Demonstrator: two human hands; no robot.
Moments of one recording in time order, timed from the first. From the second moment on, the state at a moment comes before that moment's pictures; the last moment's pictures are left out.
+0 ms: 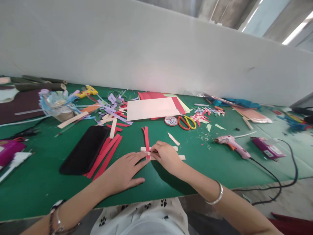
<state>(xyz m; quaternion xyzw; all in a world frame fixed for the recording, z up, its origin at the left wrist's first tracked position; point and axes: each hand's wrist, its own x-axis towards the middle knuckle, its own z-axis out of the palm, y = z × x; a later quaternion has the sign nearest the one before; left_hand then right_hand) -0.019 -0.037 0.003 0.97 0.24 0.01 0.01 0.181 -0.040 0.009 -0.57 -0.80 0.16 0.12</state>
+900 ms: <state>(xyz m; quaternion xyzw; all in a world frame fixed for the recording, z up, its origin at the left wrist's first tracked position) -0.017 -0.041 0.007 0.97 0.24 0.01 0.02 0.191 -0.029 0.018 -0.55 -0.82 0.16 0.09</state>
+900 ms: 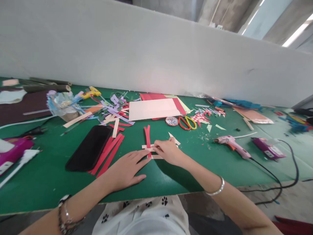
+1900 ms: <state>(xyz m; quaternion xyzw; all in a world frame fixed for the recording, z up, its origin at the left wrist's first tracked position) -0.017 -0.041 0.006 0.97 0.25 -0.02 0.05 0.195 -0.024 0.005 -0.54 -0.82 0.16 0.06</state>
